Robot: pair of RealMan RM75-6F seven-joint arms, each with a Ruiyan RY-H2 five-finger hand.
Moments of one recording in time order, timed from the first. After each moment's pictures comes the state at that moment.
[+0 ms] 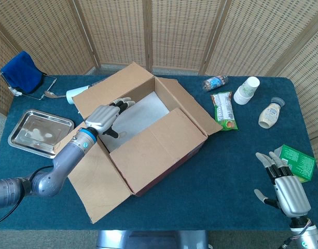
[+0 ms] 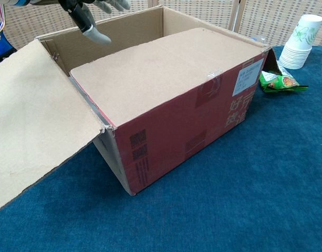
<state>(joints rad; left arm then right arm) -1.07 -1.17 -0.26 -1.73 0.57 0.73 0.29 0.09 -1.06 0.00 -1.75 -1.68 1.52 0.09</state>
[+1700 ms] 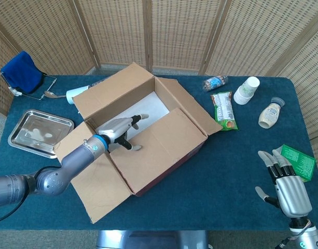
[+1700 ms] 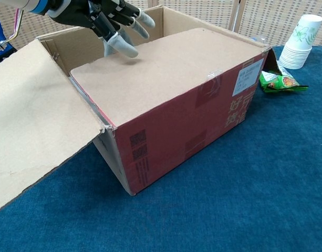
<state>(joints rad) -1.20 -1.12 -0.22 -1.78 0.42 0.53 0.05 0.07 -1.11 0.02 -1.72 -1.70 1.58 0.01</state>
